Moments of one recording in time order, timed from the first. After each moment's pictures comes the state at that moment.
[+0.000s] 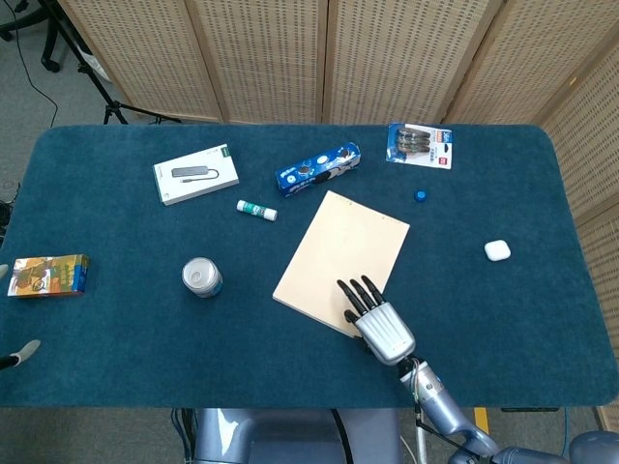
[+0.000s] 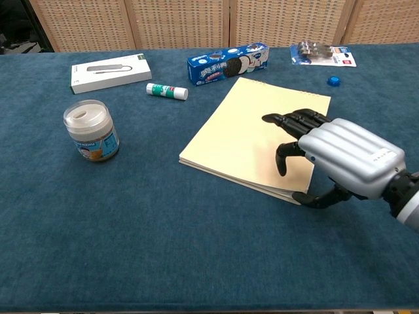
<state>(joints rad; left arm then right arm) -0.01 -0.94 -0.05 -1.83 1.47 1.55 -0.02 0.46 -1.74 0.02 -1.29 -1.64 1.24 -0.38</state>
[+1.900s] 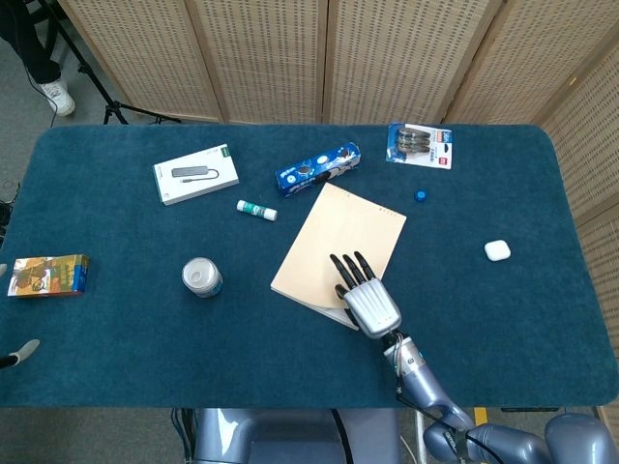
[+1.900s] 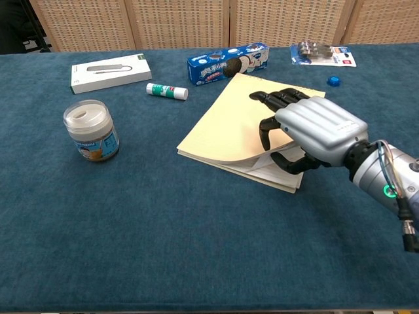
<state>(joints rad) -0.01 -0.94 -0.05 -1.83 1.46 1.55 -0.04 0.56 -1.82 0.13 -1.24 -1.50 1.17 -0.43</state>
